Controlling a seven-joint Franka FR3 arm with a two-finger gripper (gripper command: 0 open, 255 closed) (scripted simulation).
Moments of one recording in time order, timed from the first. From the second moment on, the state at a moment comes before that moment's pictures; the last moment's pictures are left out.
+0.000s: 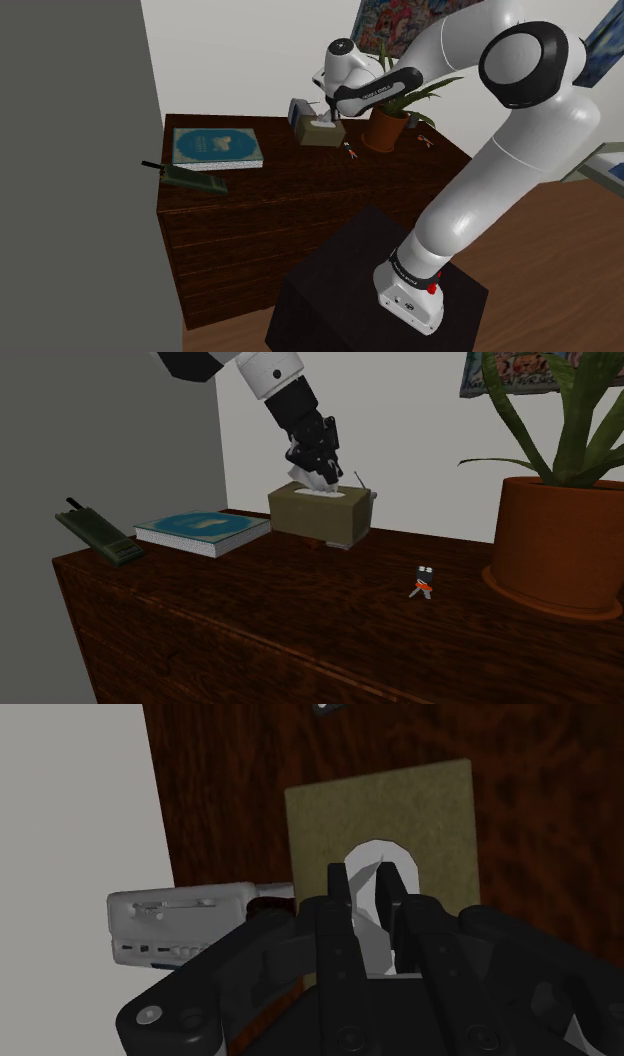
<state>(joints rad) -0.11 -0.05 -0.17 -2.27 -0.77 2.43 -0.61</state>
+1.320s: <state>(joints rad) -0.09 -0.16 -0.15 -2.13 -0.64 2.21 -0.78</state>
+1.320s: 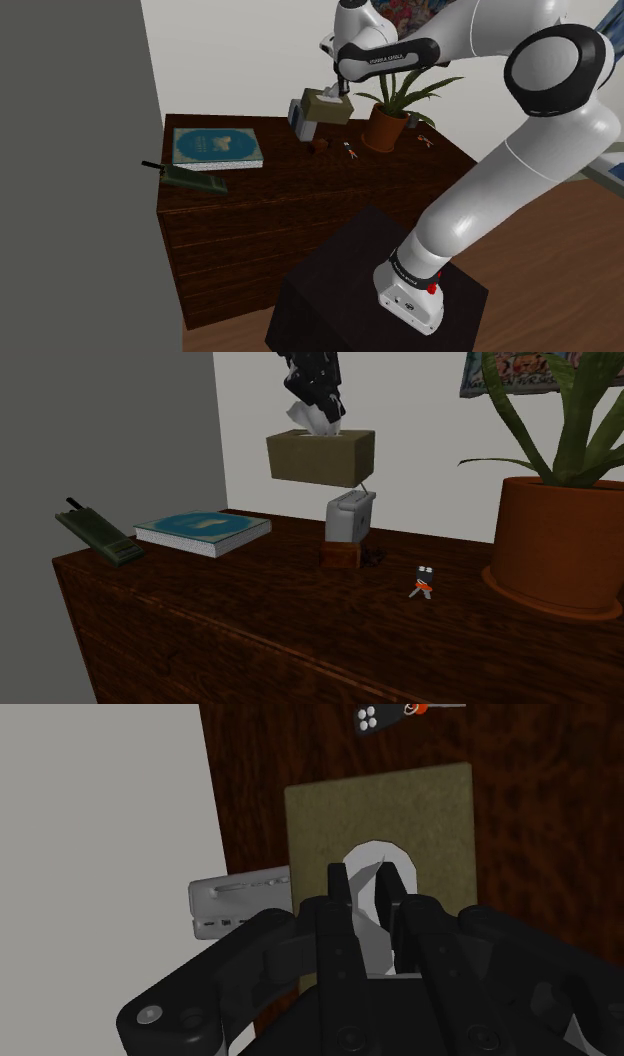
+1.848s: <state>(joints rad) -0.07 -0.19 -0.13 -2.08 -0.62 2.13 -0.80</state>
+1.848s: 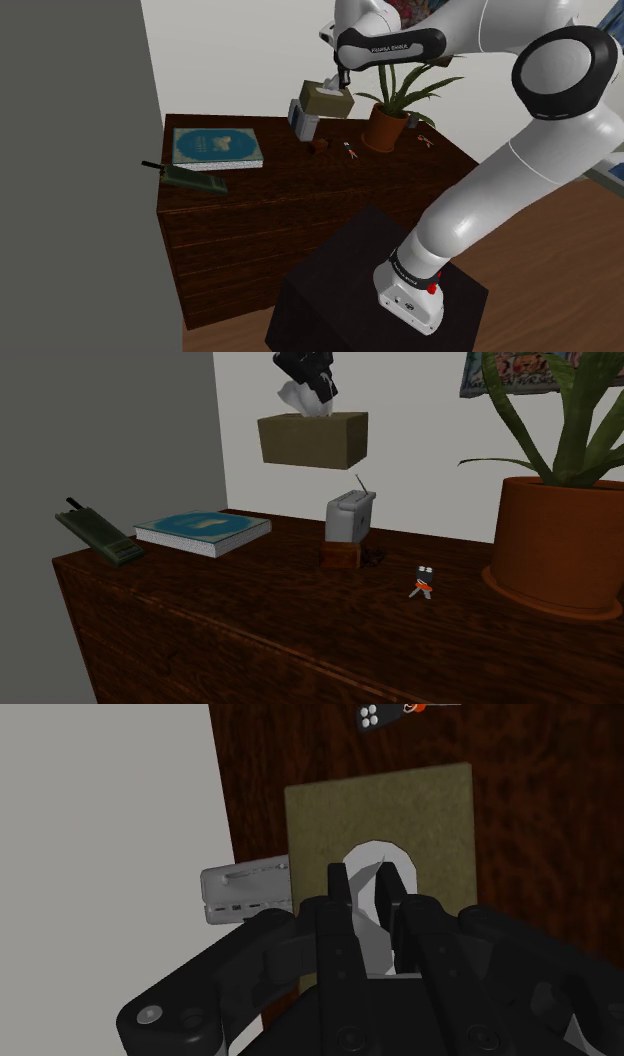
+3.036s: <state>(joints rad) 0.11 -0.23 0.16 -2.07 -0.57 1.84 -0.44</state>
